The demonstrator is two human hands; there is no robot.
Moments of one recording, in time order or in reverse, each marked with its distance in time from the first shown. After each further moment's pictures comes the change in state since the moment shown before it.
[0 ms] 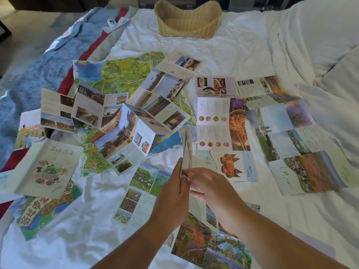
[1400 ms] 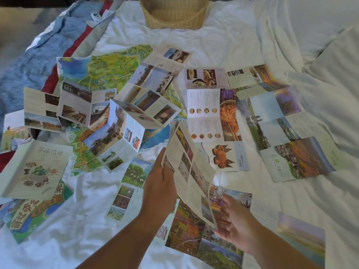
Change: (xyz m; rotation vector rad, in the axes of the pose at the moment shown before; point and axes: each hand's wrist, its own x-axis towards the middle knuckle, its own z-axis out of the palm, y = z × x) left_hand 0.004 0.001 0.007 -0.118 0.207 -0.078; right_hand -0.002 0.096 -0.064 0.367 0.322 0.657
